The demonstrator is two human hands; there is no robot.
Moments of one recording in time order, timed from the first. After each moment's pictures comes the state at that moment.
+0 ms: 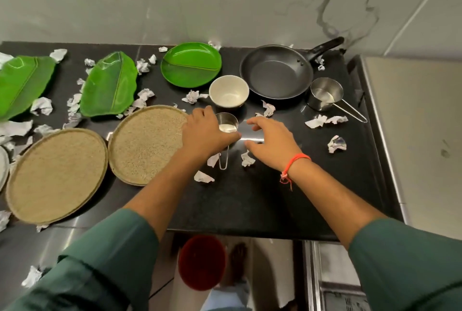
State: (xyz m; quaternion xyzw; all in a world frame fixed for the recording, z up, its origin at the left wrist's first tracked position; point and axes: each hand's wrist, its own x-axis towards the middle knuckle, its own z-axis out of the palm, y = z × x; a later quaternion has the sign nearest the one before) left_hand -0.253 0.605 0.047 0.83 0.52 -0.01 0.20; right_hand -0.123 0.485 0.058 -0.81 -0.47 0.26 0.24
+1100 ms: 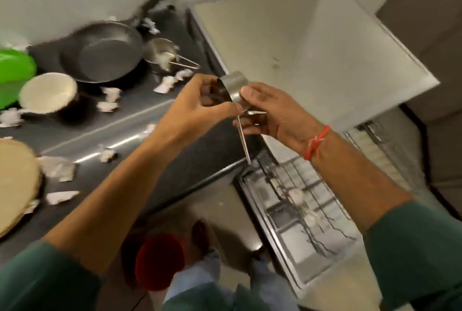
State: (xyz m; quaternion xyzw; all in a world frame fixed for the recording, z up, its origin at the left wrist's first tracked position) left_hand -0.112 0.391 0.115 0.74 0.20 0.04 0.64; right_hand -0.024 0.228 0.122 -0.67 -0.12 0.40 0.62
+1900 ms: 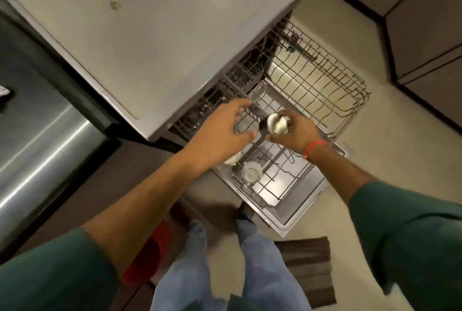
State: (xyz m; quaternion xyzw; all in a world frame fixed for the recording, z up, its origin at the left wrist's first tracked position) left_hand -0.035 0.095 -0.022 0.86 0.00 -0.23 0.46; right_hand 0.005 -0.125 -0.115 -0.90 0.07 0.26 0.34
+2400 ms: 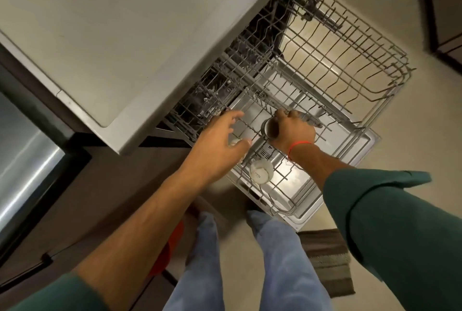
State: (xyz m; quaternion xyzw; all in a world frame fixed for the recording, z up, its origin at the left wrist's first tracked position) left_hand -0.035 0.096 -0.095 0.85 0.09 -0.28 0.43; right_hand 0.013 -0.101 -0.234 -0.96 -0.01 0.28 0.05
